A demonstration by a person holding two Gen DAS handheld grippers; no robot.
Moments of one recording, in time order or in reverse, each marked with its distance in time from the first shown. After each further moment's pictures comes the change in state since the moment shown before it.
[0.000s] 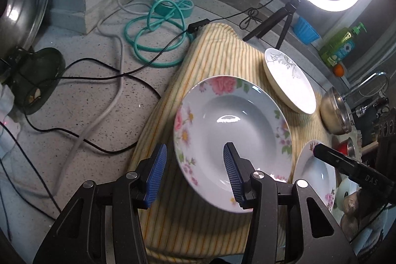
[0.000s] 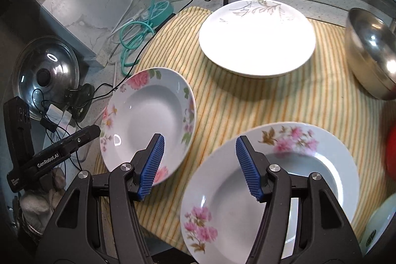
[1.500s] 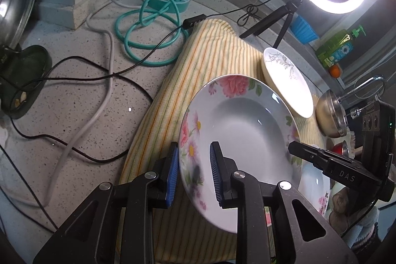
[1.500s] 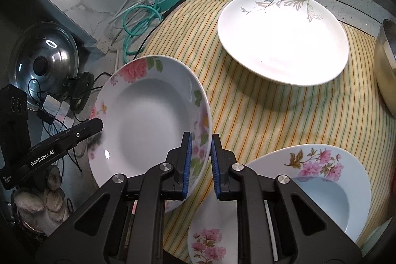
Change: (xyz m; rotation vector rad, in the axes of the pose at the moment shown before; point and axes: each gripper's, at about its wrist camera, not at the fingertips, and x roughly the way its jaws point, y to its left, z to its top) left arm 0.009 0.000 0.011 -0.010 0.037 -0.061; right arm 0.018 0.014 0.016 -0.045 0.069 0.021
